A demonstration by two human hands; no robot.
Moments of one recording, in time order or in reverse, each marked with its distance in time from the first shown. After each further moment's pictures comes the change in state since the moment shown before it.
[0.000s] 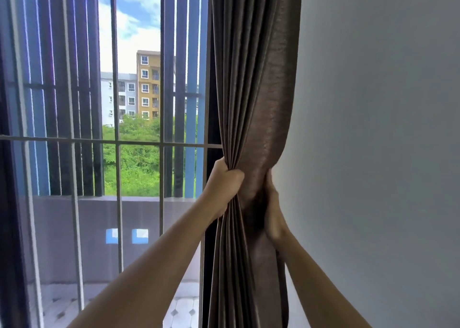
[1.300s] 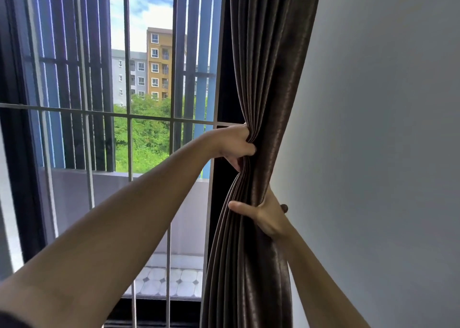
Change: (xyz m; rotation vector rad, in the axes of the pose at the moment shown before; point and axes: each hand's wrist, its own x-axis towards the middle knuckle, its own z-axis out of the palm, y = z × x) left_hand 0.025 0.038 -0.022 0.547 -0.581 -0.083; right_hand -0.027 0.031 -0.003 -0.308 -0.151 0.026
